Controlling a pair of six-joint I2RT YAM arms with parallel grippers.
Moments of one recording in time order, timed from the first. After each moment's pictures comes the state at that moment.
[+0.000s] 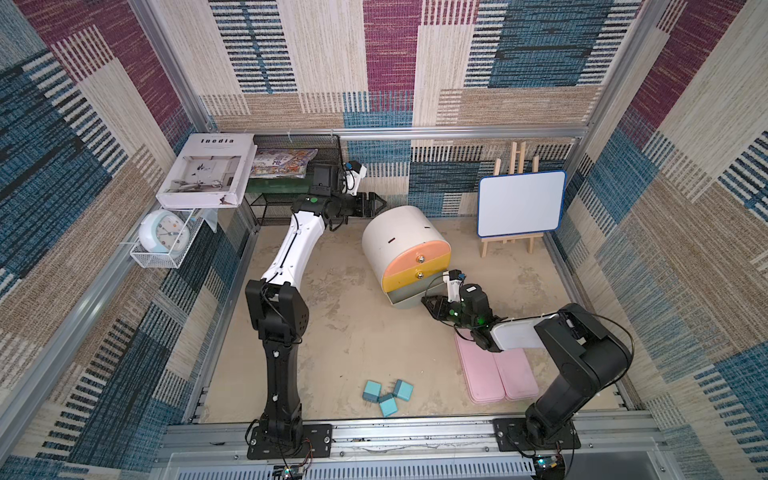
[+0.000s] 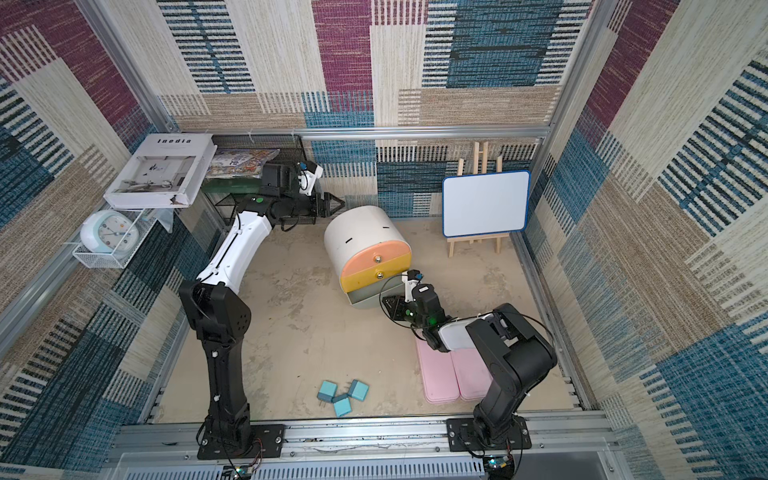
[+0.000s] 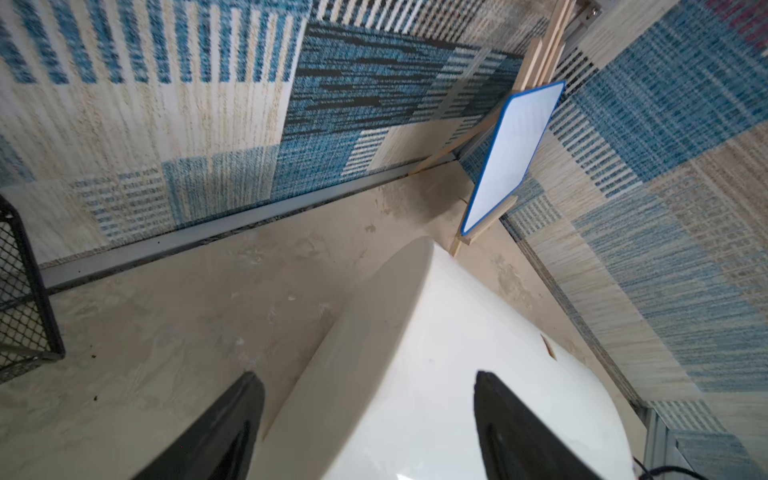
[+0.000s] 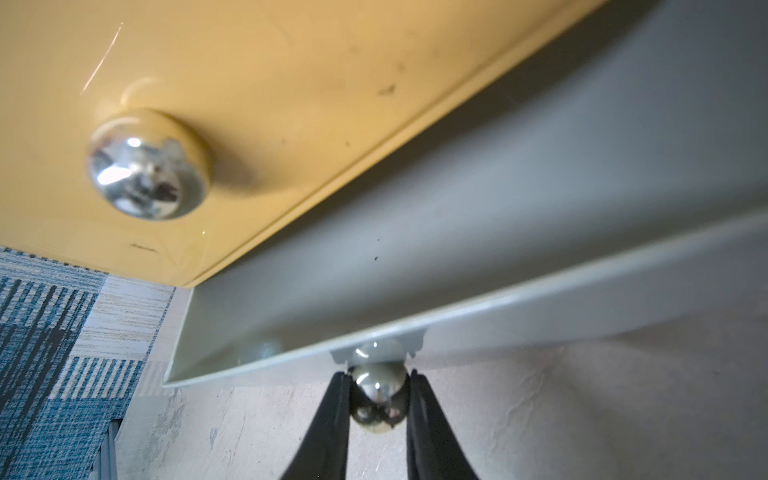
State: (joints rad) left arm -0.22 2.12 2.21 -0.69 0.60 -0.12; right arm 0.54 1.68 0.56 0.67 -0.23 0.67
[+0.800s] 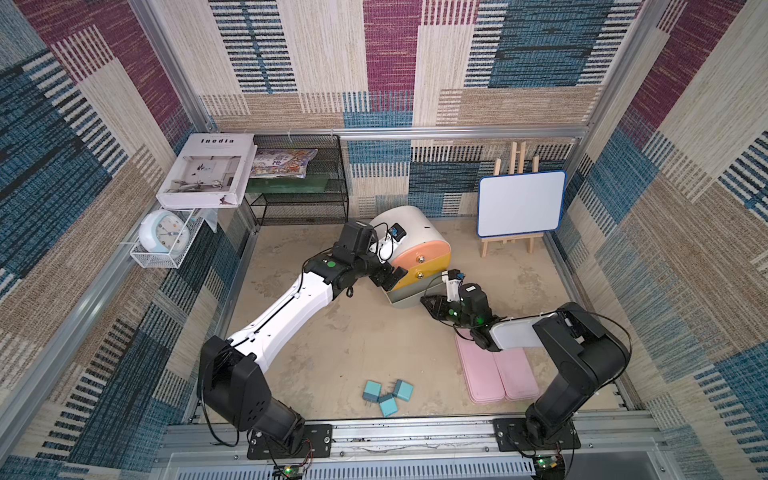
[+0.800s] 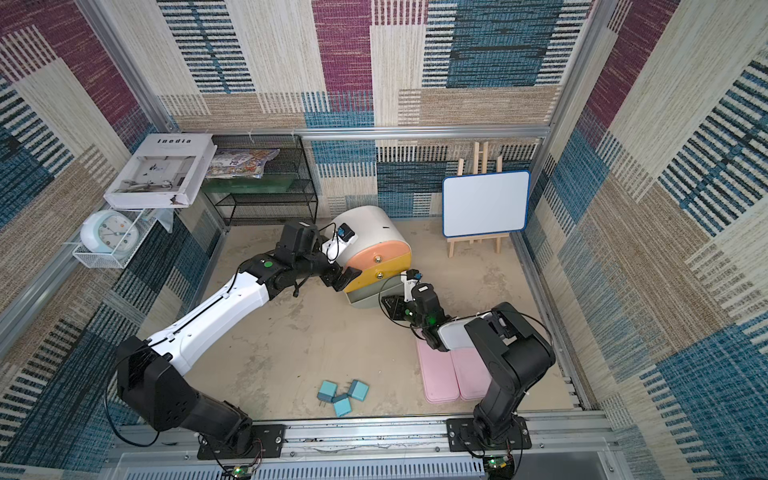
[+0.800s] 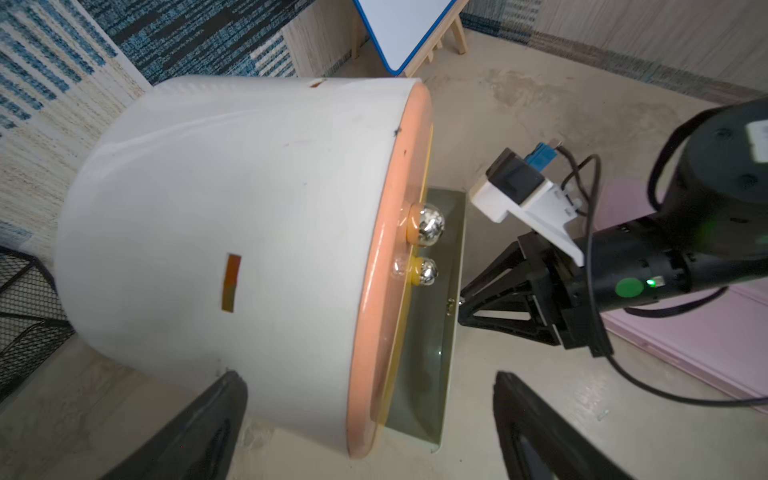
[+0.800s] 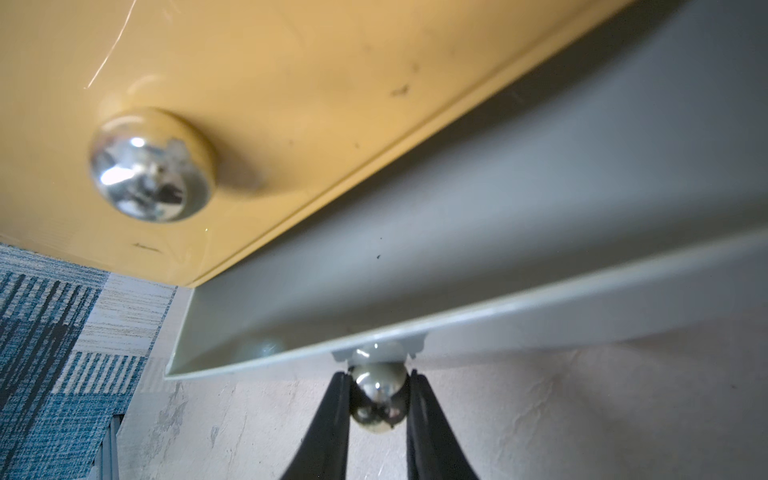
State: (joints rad) left arm -0.53 1.54 1.37 -0.47 0.19 0.35; right arm 0.54 1.69 0.57 0.68 -0.25 0.66
